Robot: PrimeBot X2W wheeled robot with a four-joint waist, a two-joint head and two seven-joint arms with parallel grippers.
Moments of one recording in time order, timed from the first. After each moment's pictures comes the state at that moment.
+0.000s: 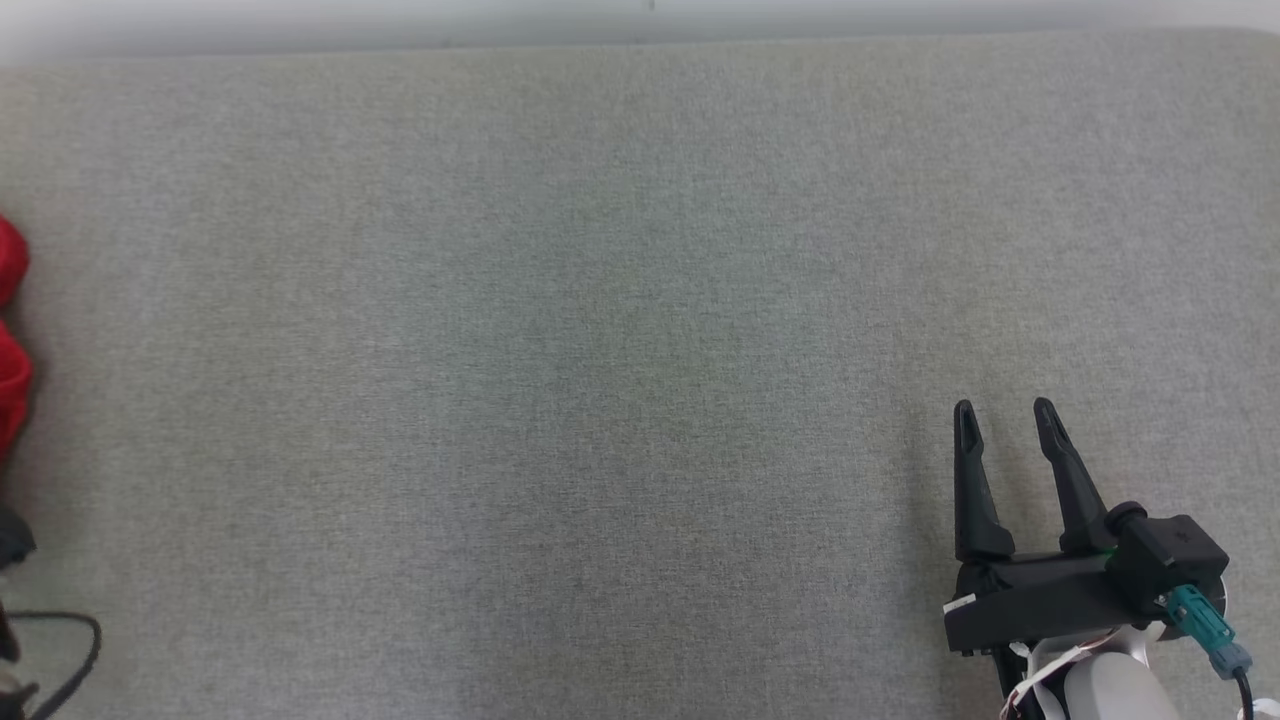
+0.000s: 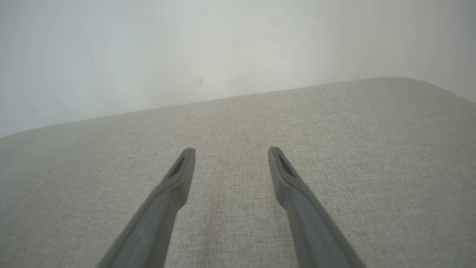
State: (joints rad) left arm -0.67 0.36 0.44 0.93 -0.17 -0.03 -0.18; right arm -0.18 -0.05 -0.01 0.20 0.18 0.13 -0.26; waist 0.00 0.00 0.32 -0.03
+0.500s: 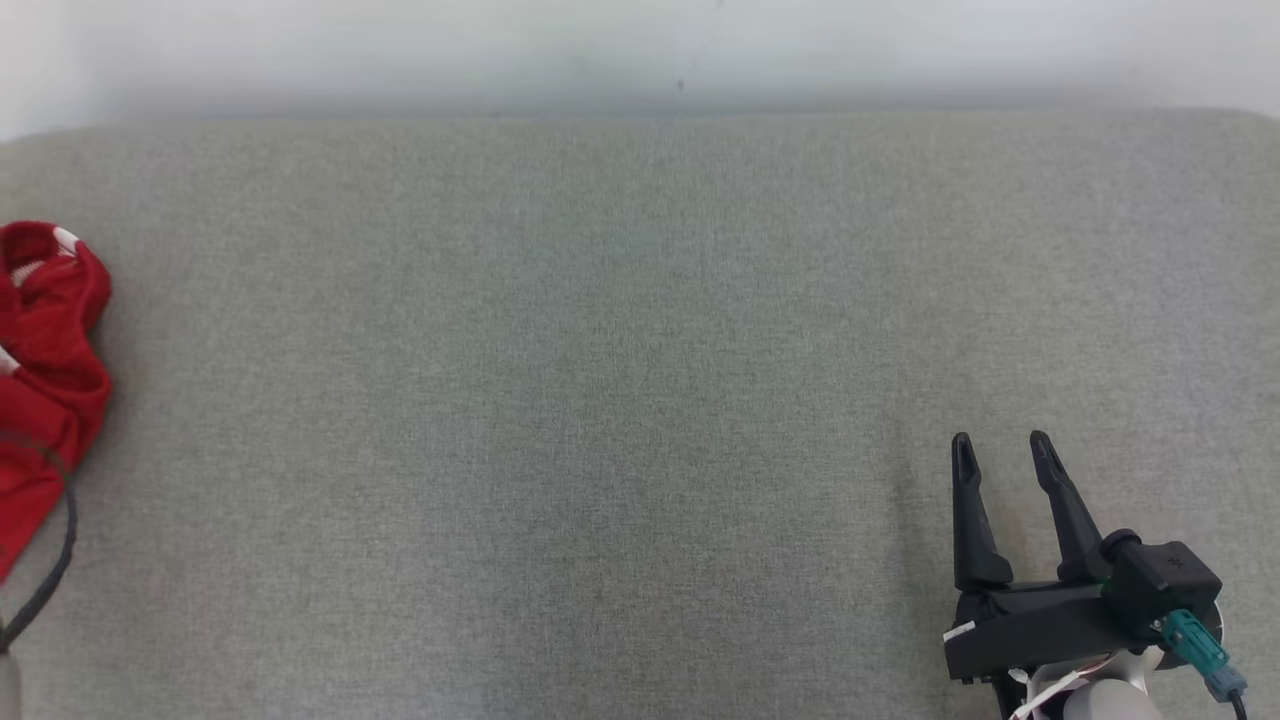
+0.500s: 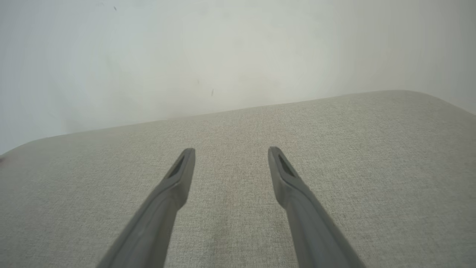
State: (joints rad) left arm -0.77 0.35 0.38 0.68 -0.19 -0.10 -0.25; right arm -0.14 -0.05 -0.01 0.21 0.18 0.13 -0.26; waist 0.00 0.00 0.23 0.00
